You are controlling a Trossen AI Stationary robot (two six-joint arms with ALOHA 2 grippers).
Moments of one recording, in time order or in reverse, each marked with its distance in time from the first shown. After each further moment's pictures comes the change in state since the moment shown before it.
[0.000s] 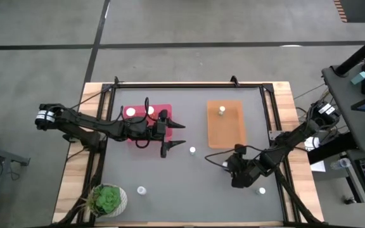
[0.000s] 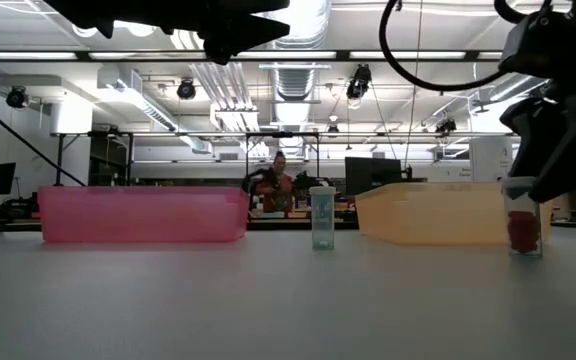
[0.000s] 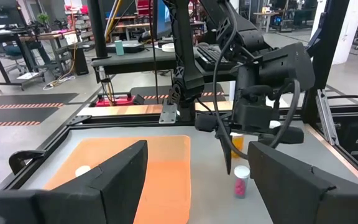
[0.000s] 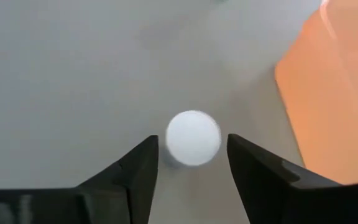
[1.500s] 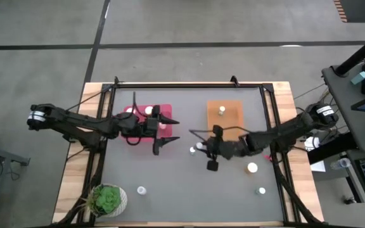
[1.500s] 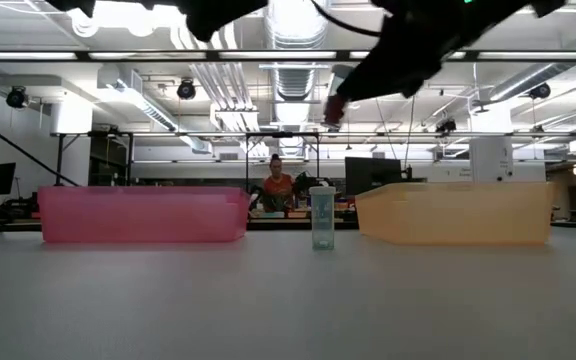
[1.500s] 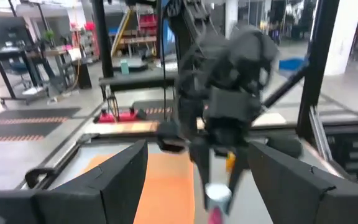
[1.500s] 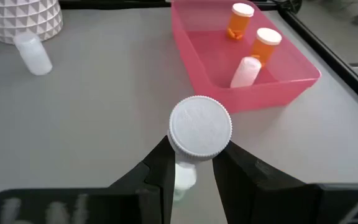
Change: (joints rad) left arm -0.001 -0.160 -0.004 -0.103 0.000 0.019; right arm -0.377 0.043 0.202 0.386 -0.095 -0.501
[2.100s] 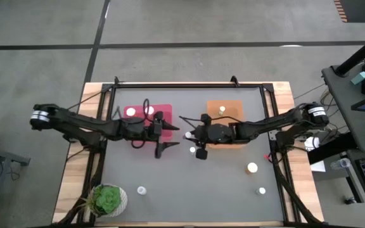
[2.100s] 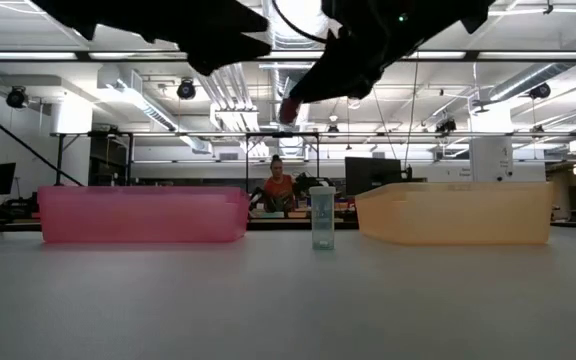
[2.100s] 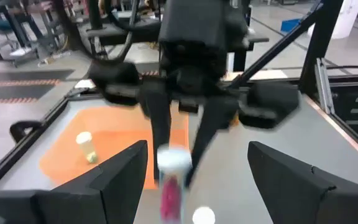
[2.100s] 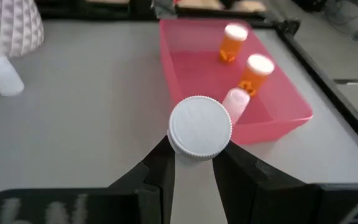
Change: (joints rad) left arm 0.000 0.099 -0.041 -0.025 0.003 -0.029; right arm -0.167 0.118 0.143 0.030 -0.145 -0.151
